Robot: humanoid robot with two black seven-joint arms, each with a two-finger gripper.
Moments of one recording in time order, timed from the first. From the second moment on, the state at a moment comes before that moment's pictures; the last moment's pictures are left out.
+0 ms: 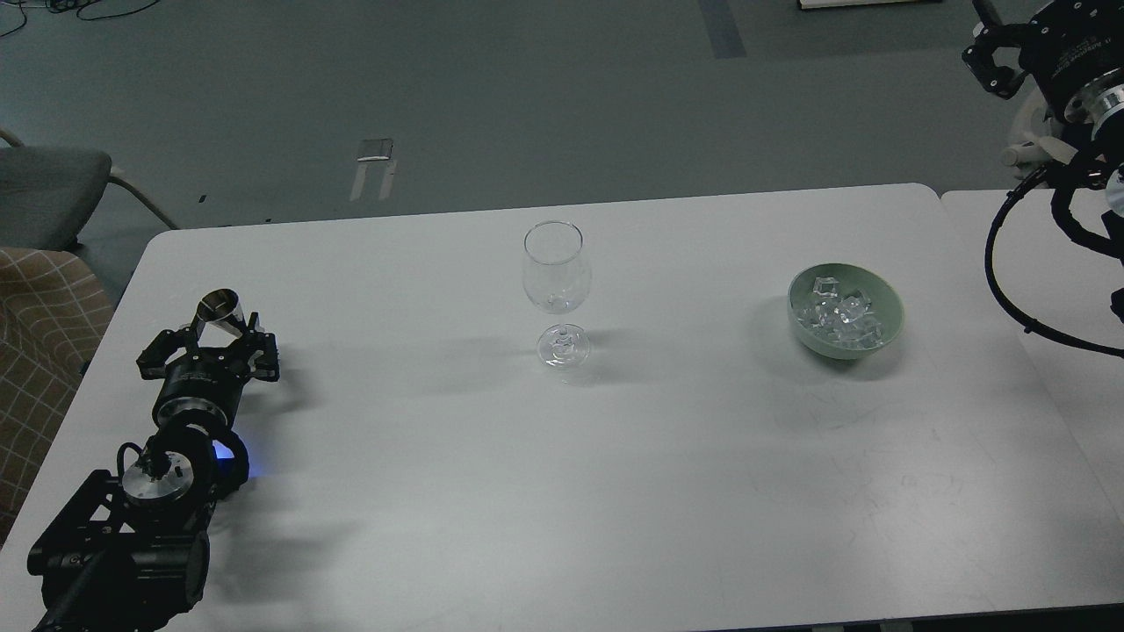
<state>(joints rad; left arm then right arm) -0.35 0.21 -1.42 -0.64 -0.29 -0.30 -0.06 0.87 -0.43 1.17 0.64 -0.22 0.28 0.11</state>
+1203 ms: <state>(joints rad) -0.35 0.21 -1.41 -0.60 -0.26 -0.43 -0.01 0.87 -0.43 1.16 0.64 -0.23 0.28 0.11</state>
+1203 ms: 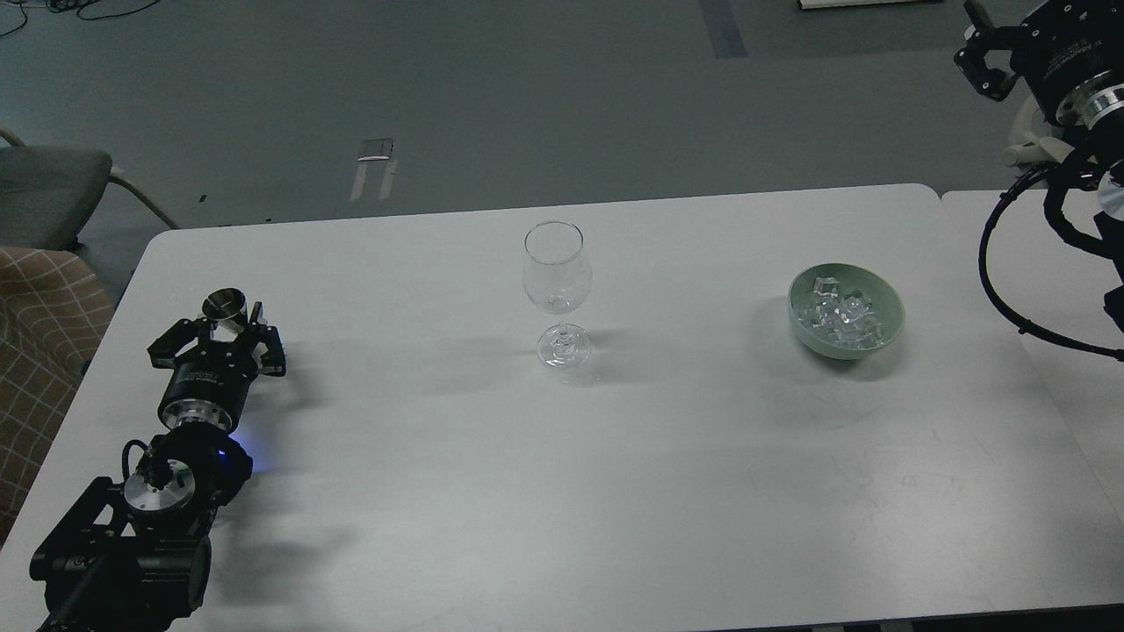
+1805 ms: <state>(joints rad) -0.35 0.21 -1.41 -0.60 -0.26 -0.43 -0.01 0.87 -0.43 1.16 0.64 -0.23 0.28 0.11</state>
